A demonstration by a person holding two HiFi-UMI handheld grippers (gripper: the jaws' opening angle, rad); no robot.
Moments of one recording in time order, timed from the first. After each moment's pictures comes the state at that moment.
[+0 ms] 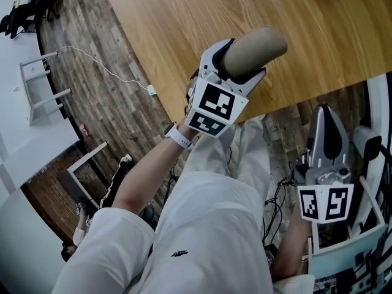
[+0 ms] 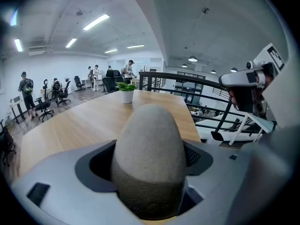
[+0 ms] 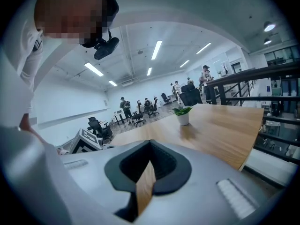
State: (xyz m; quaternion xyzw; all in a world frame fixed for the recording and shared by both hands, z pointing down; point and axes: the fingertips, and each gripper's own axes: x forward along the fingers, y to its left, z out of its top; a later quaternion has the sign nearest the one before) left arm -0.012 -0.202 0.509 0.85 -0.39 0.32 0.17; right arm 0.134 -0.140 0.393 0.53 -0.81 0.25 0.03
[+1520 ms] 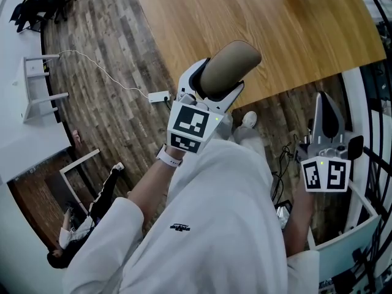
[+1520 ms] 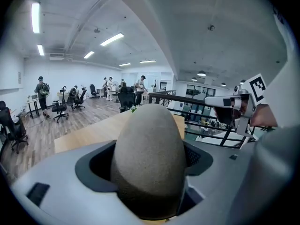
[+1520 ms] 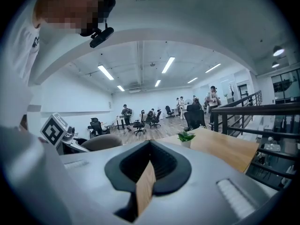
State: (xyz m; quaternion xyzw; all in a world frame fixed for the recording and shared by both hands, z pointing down) left arm -0.077 -0.100 0.313 0.84 -0.46 0.24 0.17; right arm 0.129 -0.086 0.247 0.54 -0.83 0.14 0.02
